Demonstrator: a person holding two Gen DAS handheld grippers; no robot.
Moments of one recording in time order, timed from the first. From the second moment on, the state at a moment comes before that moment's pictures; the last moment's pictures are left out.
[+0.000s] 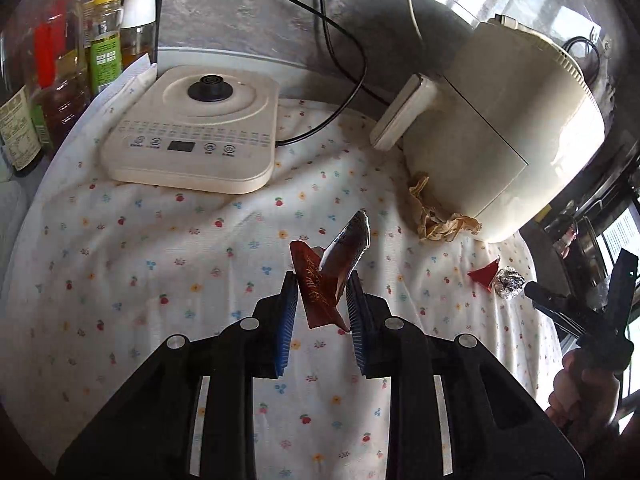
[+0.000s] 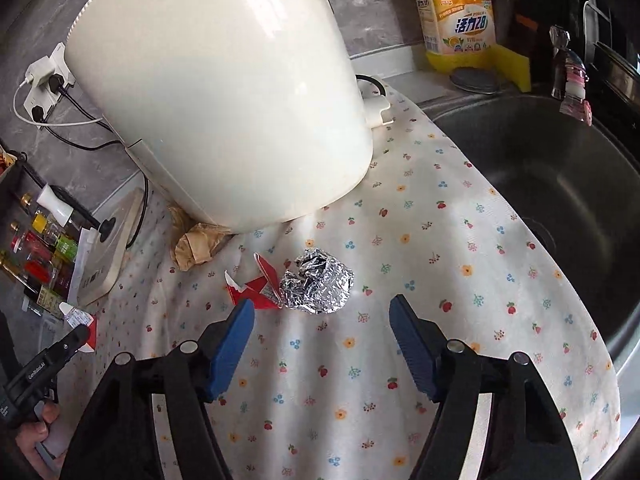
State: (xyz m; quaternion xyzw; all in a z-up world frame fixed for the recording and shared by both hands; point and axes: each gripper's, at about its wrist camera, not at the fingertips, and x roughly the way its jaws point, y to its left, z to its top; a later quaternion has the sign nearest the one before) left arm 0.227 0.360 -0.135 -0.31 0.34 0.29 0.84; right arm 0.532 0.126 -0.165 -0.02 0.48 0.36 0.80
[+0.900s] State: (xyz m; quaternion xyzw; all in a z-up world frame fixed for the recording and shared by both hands) left arm 0.234 0.365 -0.136 -0.30 0.34 0.19 0.87; right arm 0.488 0.092 -0.140 -0.01 0.47 0.30 0.83
